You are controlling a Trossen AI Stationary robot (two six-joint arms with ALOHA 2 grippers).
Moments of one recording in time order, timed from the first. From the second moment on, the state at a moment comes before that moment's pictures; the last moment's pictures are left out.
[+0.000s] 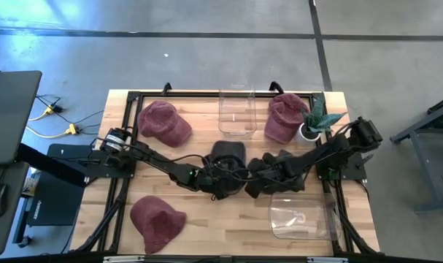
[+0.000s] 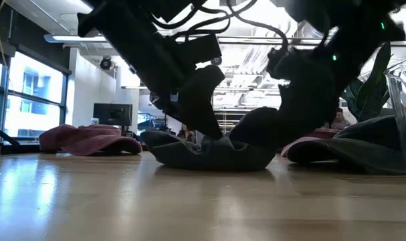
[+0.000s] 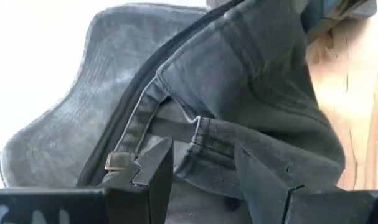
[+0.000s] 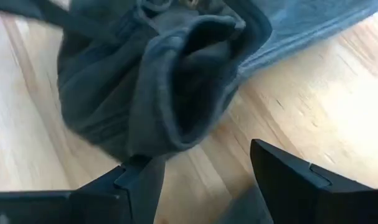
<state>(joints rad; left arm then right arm) -0.31 1.92 1.15 -0.11 -0.62 -0.44 0.31 1.63 0.75 -0.08 0.40 0.81</state>
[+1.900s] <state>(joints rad) -0.30 1.92 1.29 -0.27 -0.60 -0.38 0.46 1.52 0.59 0.24 0.72 0.73</state>
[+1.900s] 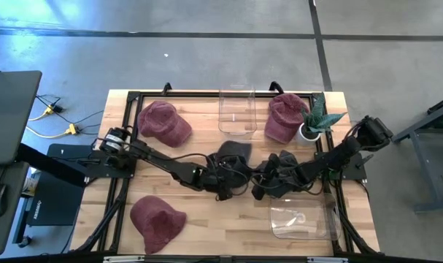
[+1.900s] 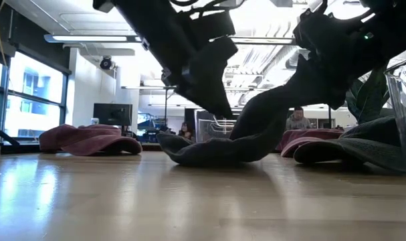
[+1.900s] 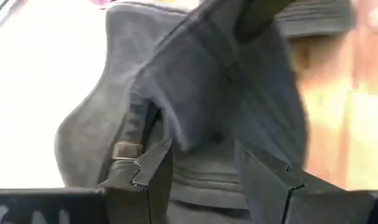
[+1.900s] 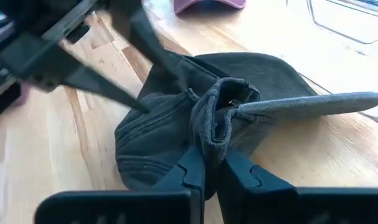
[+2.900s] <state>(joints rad) -0.31 2.04 1.56 -0.72 -0.68 -0.42 0.44 1.50 0.59 0.02 0.60 0.89</state>
